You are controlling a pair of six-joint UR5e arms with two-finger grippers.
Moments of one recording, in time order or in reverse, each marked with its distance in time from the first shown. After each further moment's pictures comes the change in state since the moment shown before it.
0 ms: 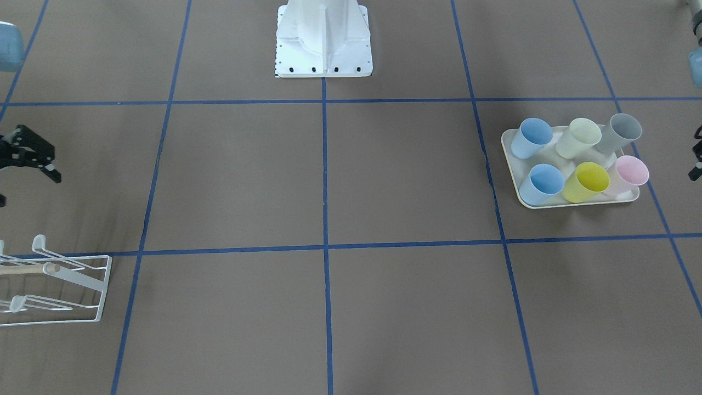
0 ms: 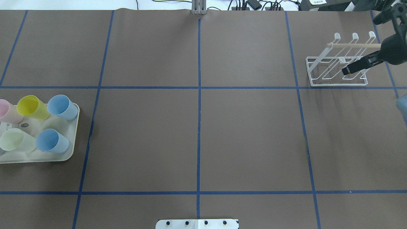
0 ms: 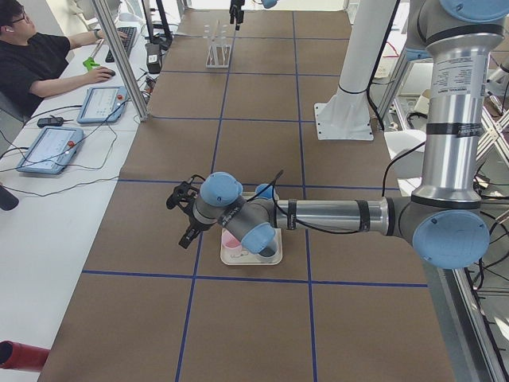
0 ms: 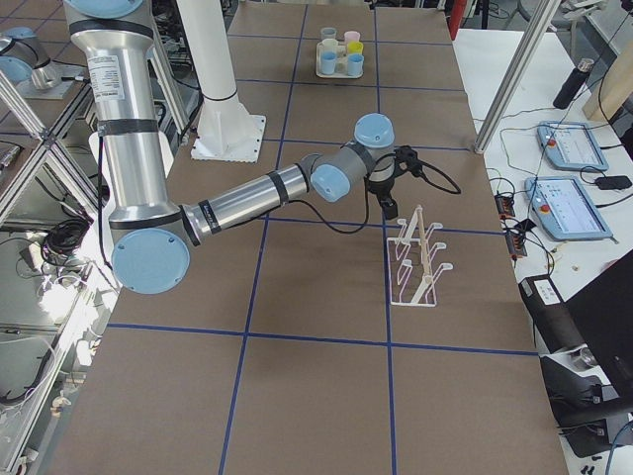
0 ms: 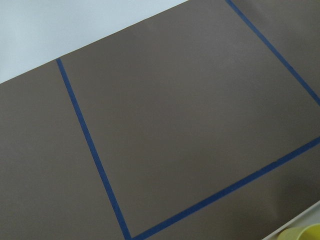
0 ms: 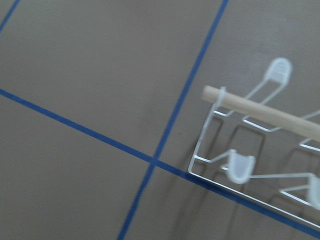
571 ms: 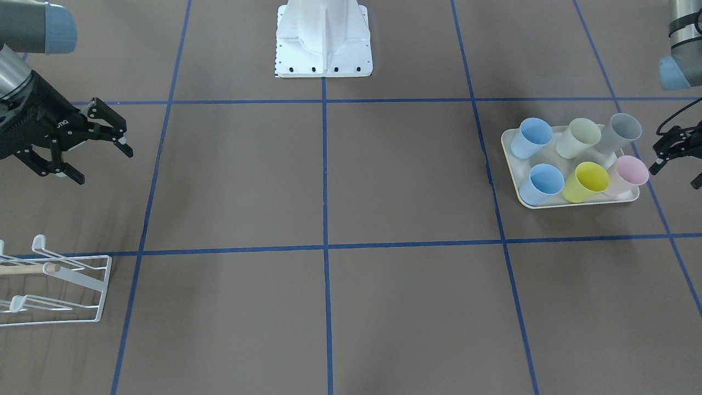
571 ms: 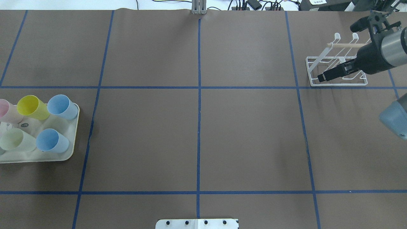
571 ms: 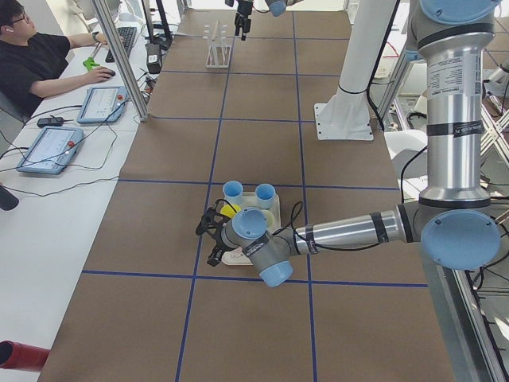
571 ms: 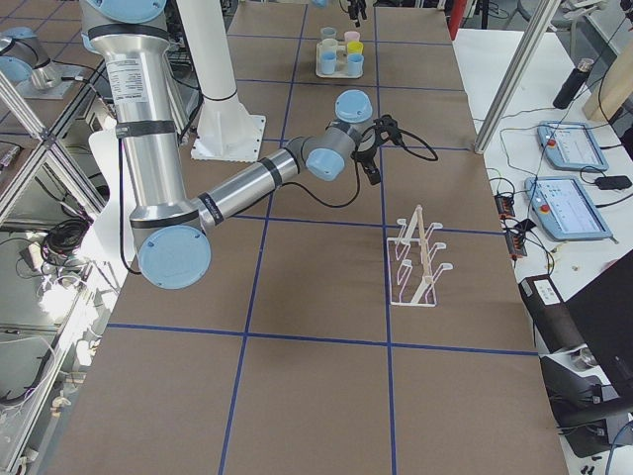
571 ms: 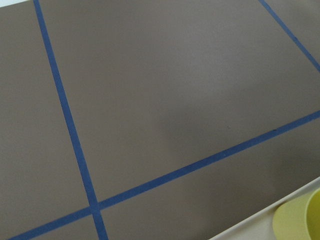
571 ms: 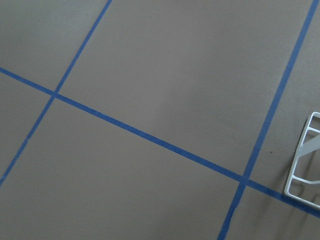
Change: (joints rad) left arm 0.146 0.089 0.111 -0.341 0.084 -0.246; right arm -0.121 0.031 0.081 0.070 -0.040 0.159
